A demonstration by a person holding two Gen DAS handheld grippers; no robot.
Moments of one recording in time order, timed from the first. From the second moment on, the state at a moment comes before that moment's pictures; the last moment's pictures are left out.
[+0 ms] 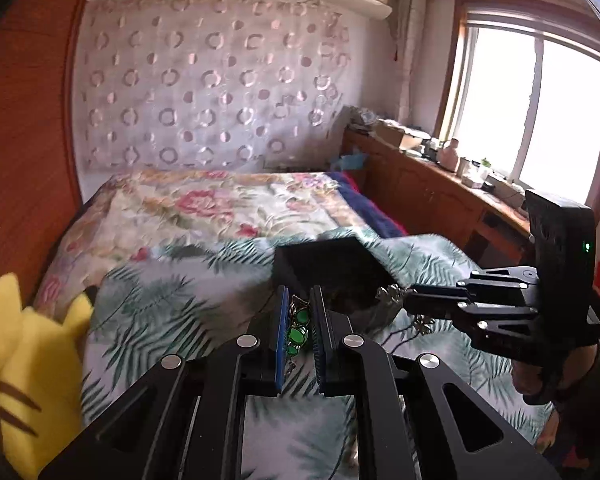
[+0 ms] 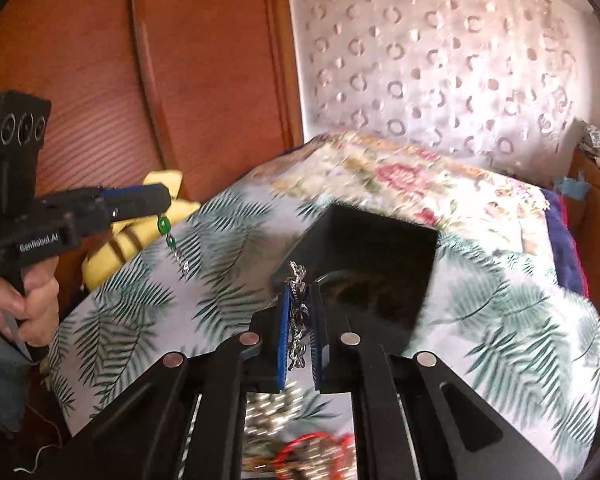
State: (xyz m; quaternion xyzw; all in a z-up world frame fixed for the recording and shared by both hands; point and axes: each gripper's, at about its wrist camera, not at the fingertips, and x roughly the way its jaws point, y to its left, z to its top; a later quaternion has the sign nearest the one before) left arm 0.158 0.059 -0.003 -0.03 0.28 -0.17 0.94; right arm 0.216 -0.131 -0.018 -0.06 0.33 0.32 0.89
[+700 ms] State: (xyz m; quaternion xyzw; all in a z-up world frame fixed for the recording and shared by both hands) left arm 0.274 -0.013 -0.039 -0.02 0.34 -0.21 0.92; right arm 0.312 -0.162 -0.052 -0.02 0.36 0.31 0.88
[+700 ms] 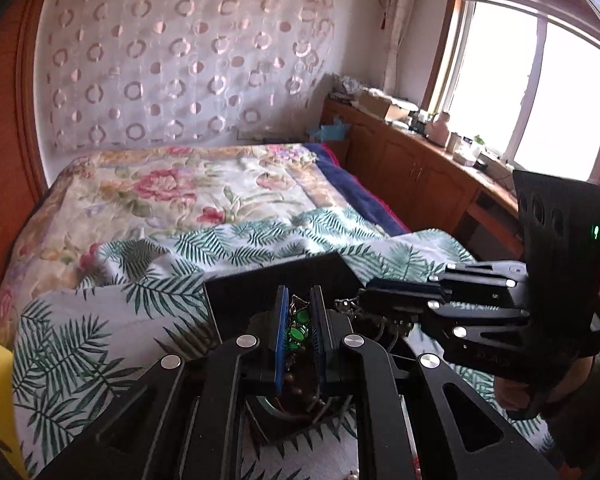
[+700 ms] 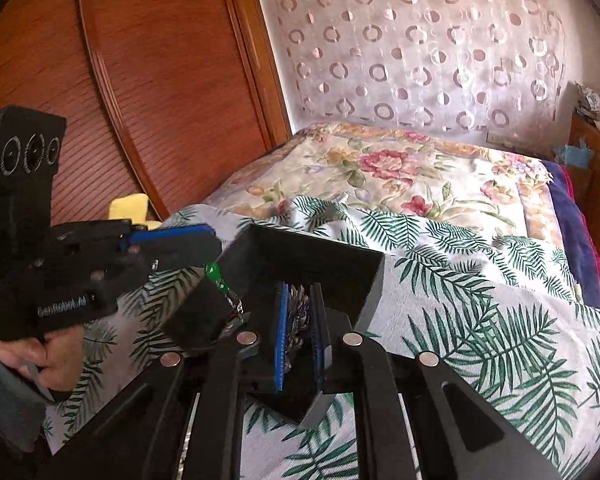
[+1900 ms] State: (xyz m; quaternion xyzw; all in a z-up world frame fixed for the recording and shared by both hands) left arm 0.135 0.015 -0.078 0.00 0.35 -0.15 0.92; right arm 0.146 -0.180 -0.087 -0.06 0.38 0.31 0.87
